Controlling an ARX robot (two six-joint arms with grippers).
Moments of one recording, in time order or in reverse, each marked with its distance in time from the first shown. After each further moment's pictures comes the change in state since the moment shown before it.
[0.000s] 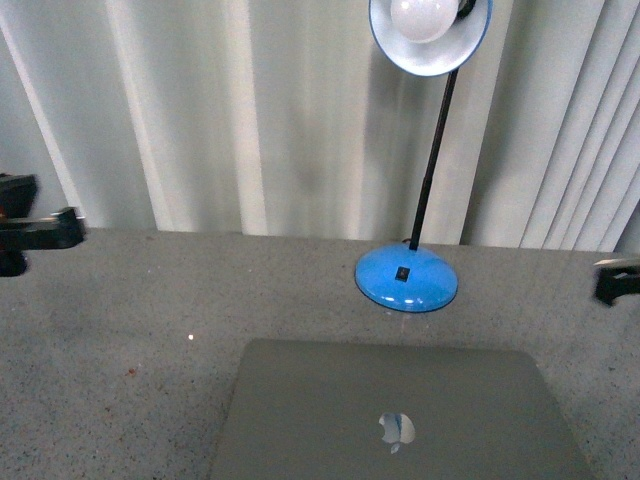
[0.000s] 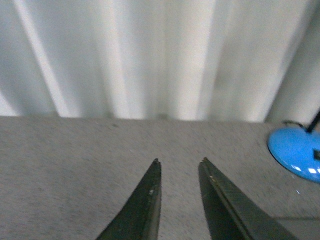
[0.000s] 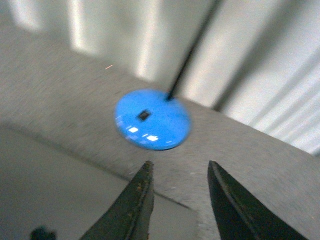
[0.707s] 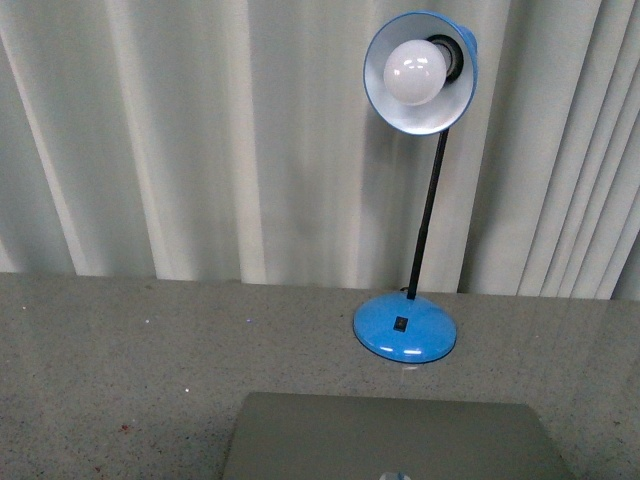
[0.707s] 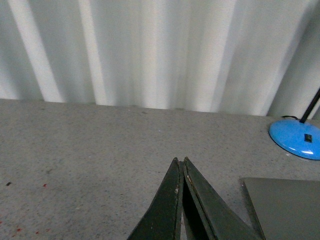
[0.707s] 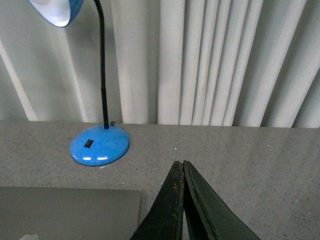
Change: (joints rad) left arm 0.205 -0.623 -0.332 -0.298 0.206 0.011; right arm -0.225 -0.649 -0.299 -0.329 -0.224 0.077
